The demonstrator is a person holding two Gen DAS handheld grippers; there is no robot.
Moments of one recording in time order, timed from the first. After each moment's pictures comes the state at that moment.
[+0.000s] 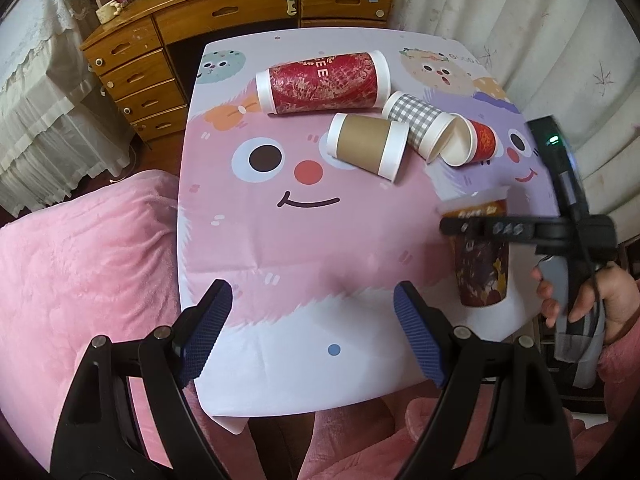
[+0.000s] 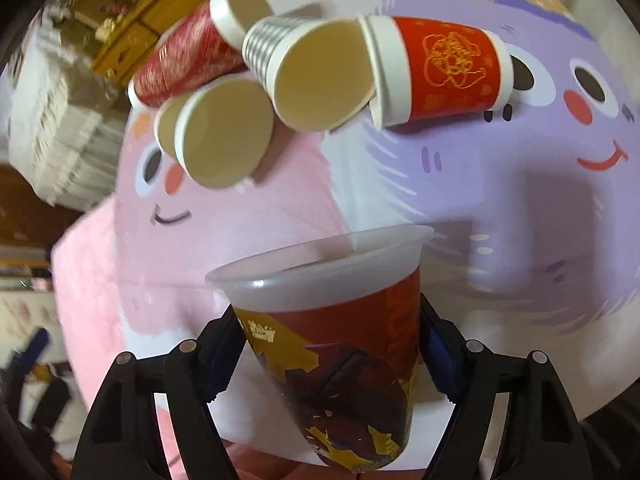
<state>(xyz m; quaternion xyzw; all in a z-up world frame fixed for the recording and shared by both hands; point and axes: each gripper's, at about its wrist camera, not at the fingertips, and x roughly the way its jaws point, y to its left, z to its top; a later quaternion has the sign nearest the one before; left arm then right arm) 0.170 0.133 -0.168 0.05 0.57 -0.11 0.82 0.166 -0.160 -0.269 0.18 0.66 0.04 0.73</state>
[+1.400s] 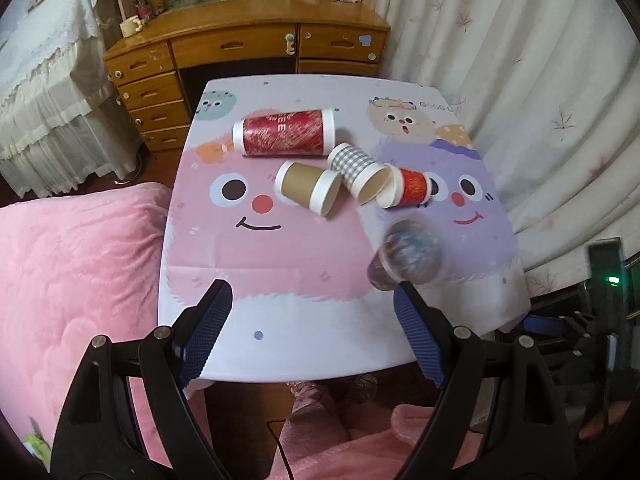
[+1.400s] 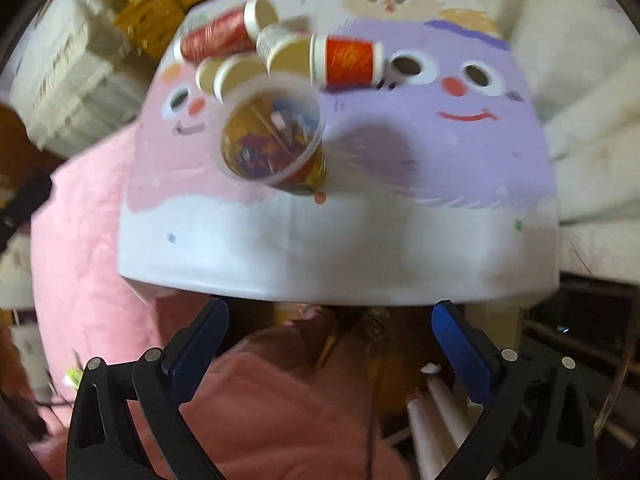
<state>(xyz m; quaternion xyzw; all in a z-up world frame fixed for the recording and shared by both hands) 0.108 0.051 -0.060 0.00 0.52 -0.08 0.85 0.024 -0.194 -0.146 0.08 0.67 0.03 0.73</state>
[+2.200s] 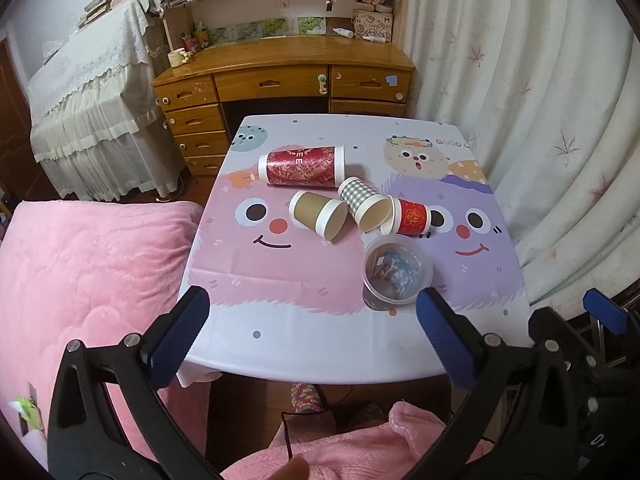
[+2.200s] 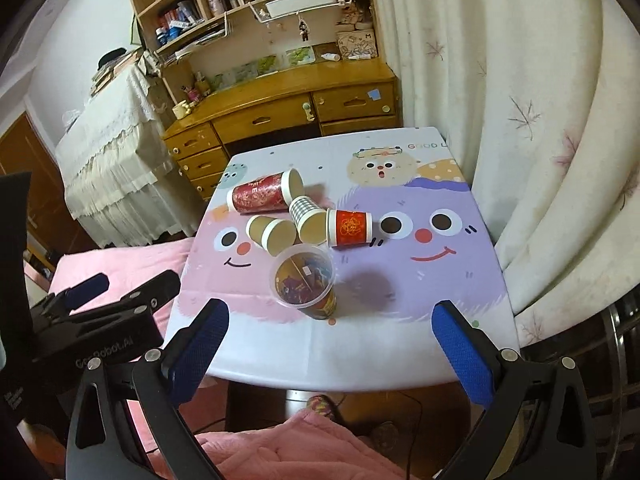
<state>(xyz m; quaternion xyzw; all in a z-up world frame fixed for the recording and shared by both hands) 0.046 0.004 -0.013 0.01 0.46 0.01 0.89 -0.043 -0.227 0.013 0.09 0.44 0.03 0.89</state>
